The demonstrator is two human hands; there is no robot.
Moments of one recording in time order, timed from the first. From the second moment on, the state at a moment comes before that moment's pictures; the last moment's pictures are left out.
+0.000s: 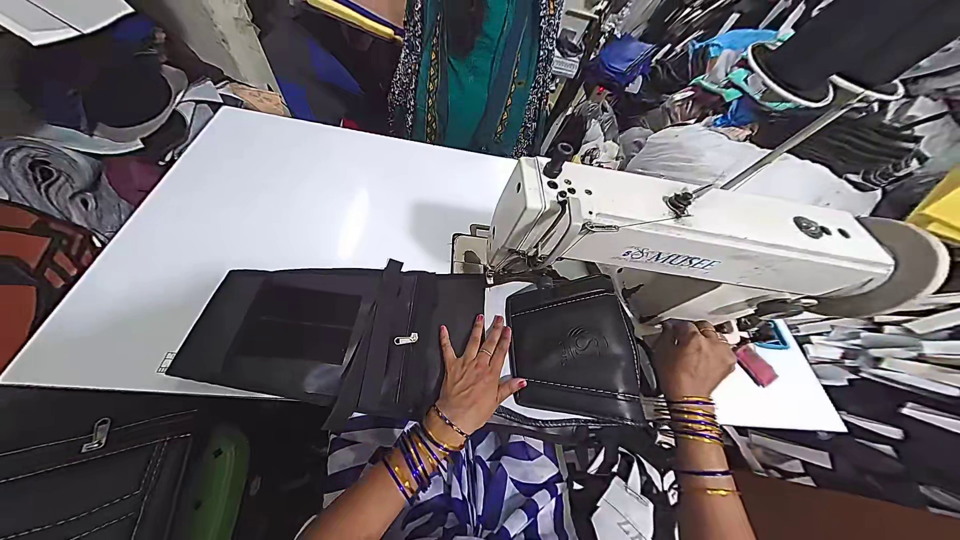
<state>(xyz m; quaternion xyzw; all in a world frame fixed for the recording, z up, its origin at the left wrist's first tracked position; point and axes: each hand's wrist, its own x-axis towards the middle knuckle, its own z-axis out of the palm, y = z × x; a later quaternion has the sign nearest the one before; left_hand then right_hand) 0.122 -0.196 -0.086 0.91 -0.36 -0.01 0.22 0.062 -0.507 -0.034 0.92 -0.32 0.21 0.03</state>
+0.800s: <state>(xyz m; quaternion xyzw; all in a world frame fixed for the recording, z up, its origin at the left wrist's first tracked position) 0.131 -0.104 -0.099 0.76 -0.57 0.08 0.30 0.027 -0.329 -0.088 0.92 0.22 0.31 -0.08</state>
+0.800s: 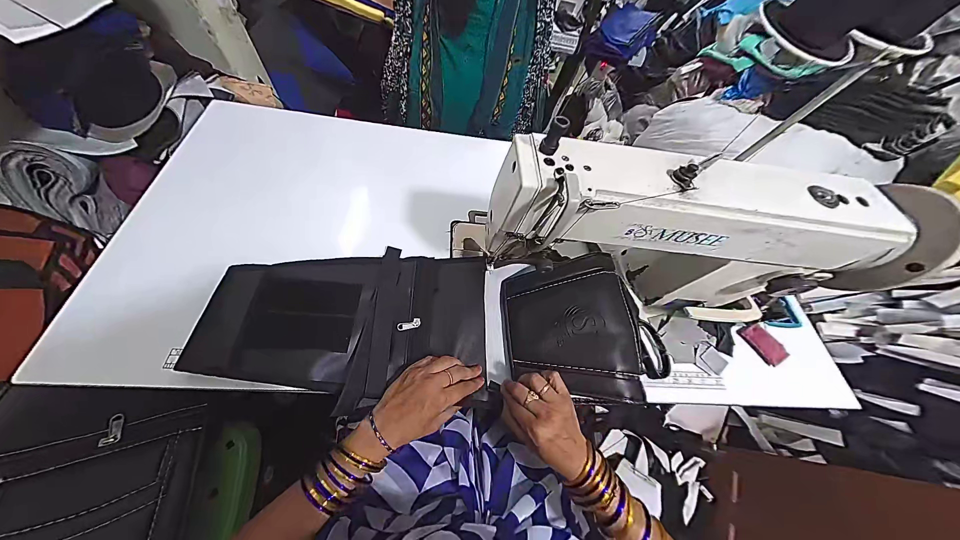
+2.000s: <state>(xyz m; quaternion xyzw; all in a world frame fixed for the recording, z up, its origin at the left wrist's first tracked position) 0.234 -0.150 -0.078 0.80 -0.56 -0.03 0.23 0.129 -0.370 -0.089 0.94 0.20 0.26 -0.10</state>
